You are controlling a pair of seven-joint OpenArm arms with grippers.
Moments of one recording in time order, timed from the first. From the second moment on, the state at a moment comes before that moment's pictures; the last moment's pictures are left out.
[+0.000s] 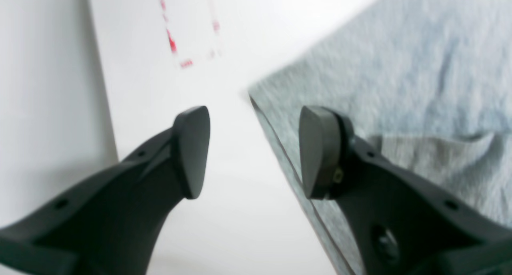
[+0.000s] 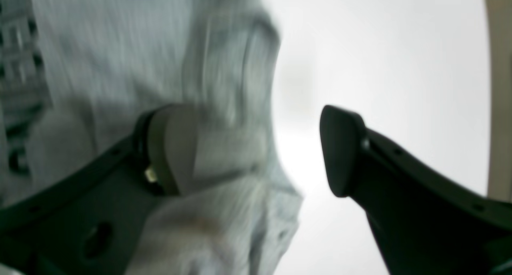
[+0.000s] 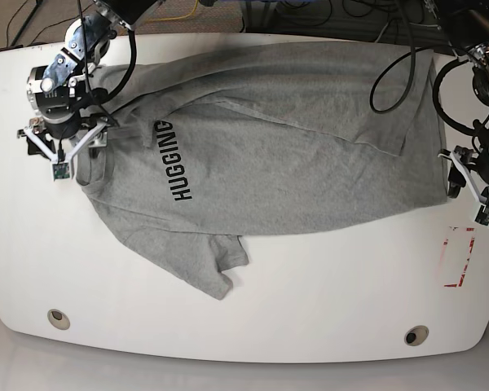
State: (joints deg) left arm -1.5 -24.0 -29.7 107.5 -20.2 -40.6 67.8; right arm -3.2 -2.7 40.7 112.7 -8.1 40.8 -58.3
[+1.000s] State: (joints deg) left arm -9.3 -23.9 -28.4 91.0 -20.0 -36.6 60.0; right arm 22.8 3.8 35.9 75.8 -8.3 40.5 -52.6
